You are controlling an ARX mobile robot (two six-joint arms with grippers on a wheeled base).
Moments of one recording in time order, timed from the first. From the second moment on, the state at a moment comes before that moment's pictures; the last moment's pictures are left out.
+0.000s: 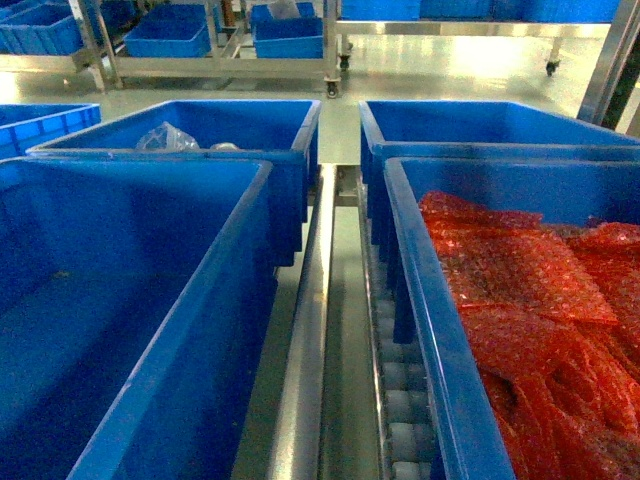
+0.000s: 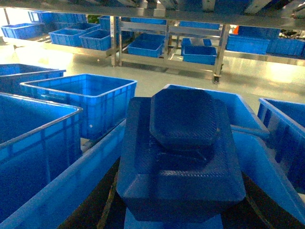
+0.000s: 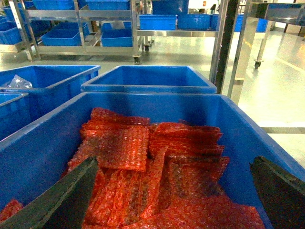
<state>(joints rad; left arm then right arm) -0.45 0.23 0.19 0.10 -0.69 -0.02 0.00 0.01 0.01 -0.01 0.00 0.00</state>
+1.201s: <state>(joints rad) -0.40 0.22 0.19 0.05 -0.55 -0.01 0.00 0.01 0.01 -0.01 0.00 0.00</state>
